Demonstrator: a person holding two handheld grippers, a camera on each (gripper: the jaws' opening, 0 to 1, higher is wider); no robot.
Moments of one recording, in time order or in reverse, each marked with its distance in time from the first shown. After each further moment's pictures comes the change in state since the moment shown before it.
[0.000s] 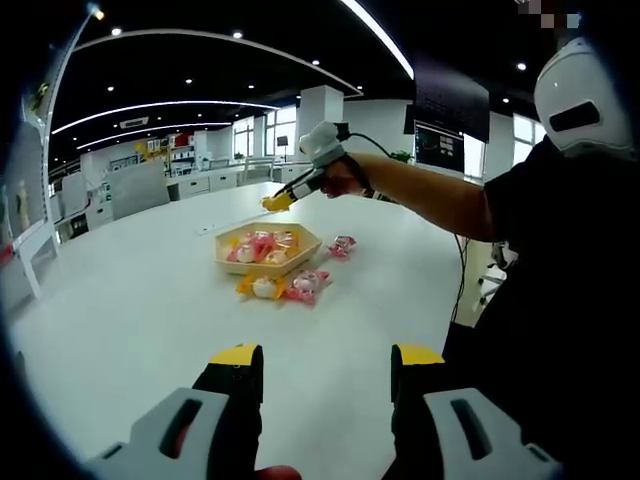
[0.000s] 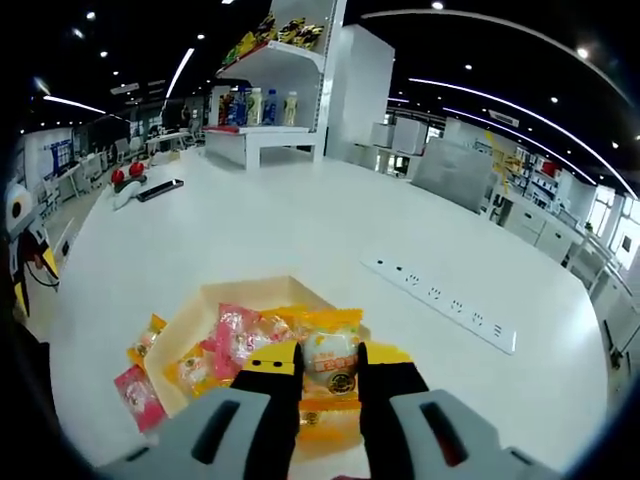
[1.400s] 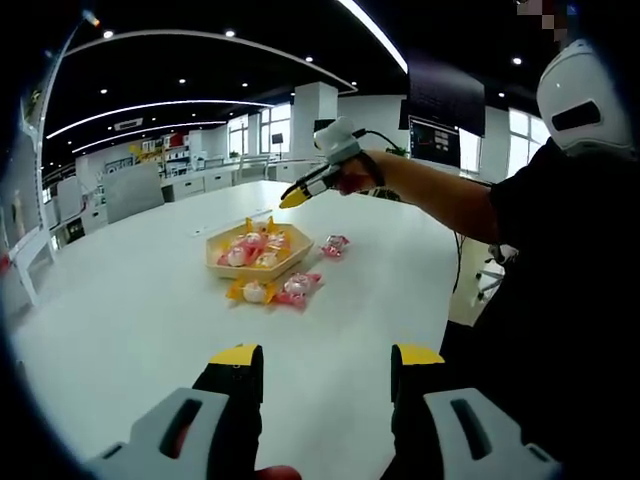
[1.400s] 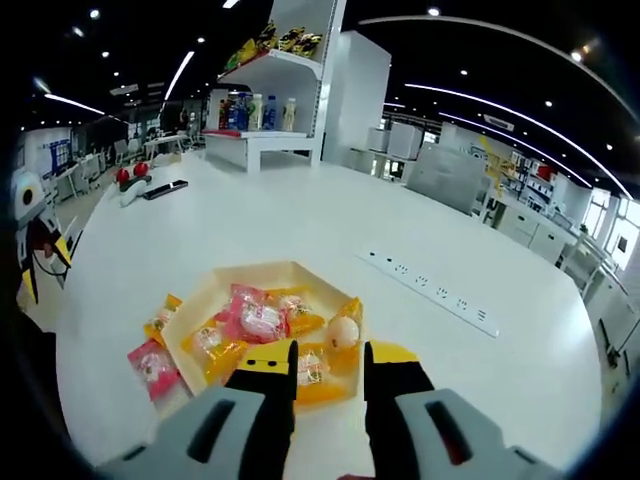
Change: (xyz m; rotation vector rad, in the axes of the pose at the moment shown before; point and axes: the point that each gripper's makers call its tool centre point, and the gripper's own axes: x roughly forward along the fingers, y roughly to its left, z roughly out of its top) left arm 0.010 -0.010 0.005 0.021 0.018 -0.014; right arm -0.044 0.002 -0.017 -0.006 -0.026 -0.015
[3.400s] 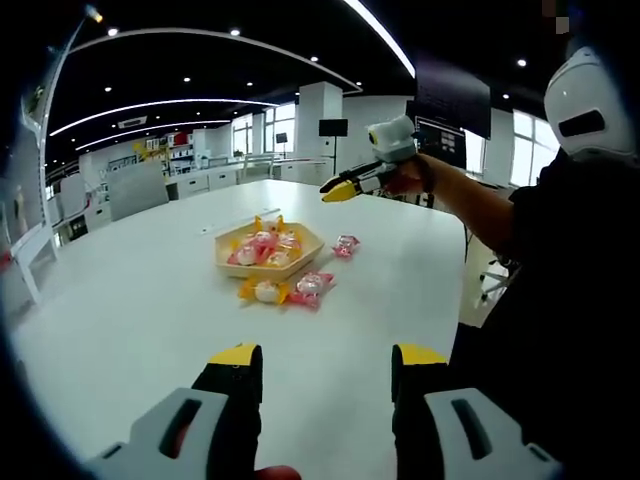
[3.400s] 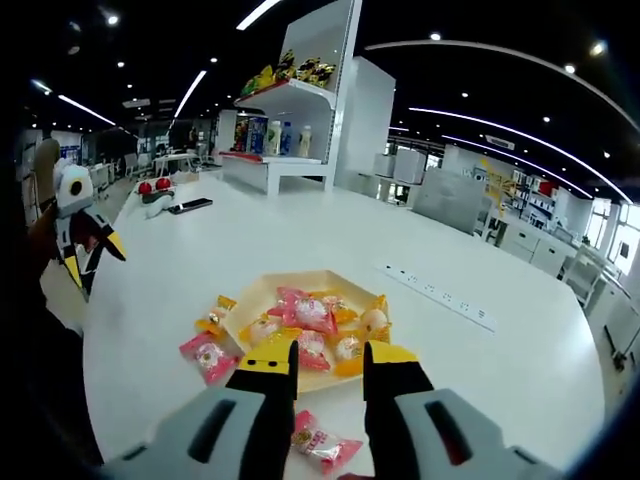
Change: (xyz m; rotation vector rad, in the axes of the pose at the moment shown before) left arm 0.002 0.016 0.000 -0.011 -0.001 0.016; right arm -0.063 0.036 -0.005 -0.003 -0.113 0.016
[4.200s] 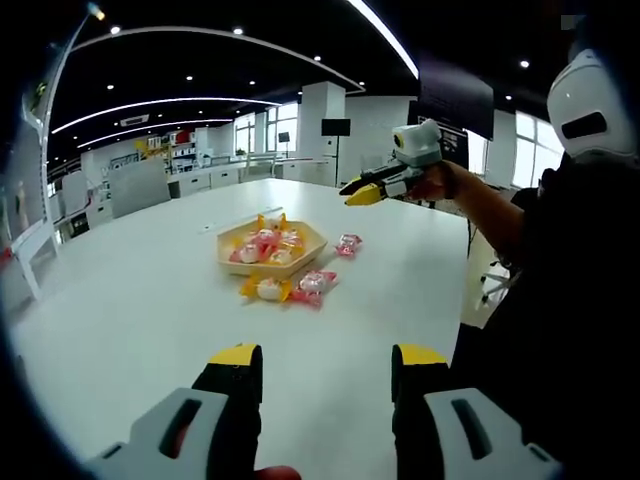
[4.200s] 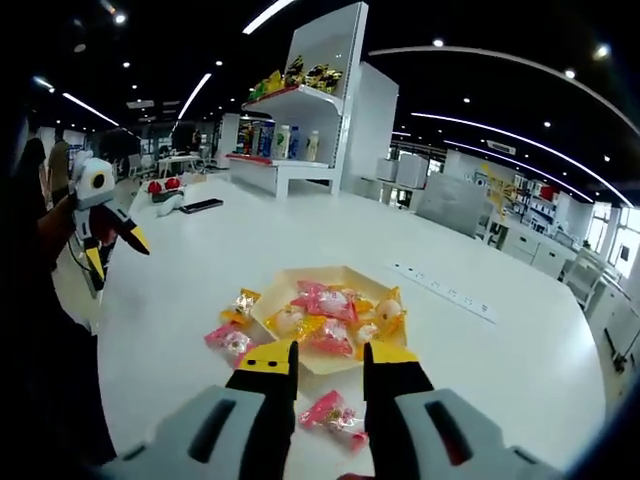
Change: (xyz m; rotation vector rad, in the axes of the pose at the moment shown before) left arm 0.001 0.003 -0.003 -0.015 0.000 0.006; right arm -0.022 0.023 -0.010 -0.012 -0.018 0.007
